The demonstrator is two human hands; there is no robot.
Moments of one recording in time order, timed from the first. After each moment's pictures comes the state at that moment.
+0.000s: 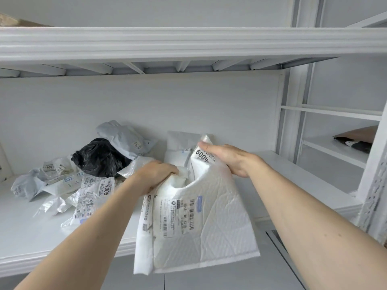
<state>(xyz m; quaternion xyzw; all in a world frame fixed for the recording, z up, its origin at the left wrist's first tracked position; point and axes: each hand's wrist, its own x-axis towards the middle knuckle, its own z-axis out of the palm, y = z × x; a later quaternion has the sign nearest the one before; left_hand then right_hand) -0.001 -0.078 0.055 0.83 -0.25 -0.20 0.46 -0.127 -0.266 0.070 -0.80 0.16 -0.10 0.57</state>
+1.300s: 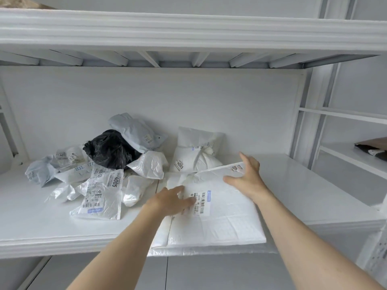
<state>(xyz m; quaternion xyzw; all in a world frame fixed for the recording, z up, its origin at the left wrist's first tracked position) 0.007 -0.087 -0.033 0.93 -0.29 -0.14 0.15 -0.114 -0.300 -0.025 -0.80 0.25 -0.30 0.45</state>
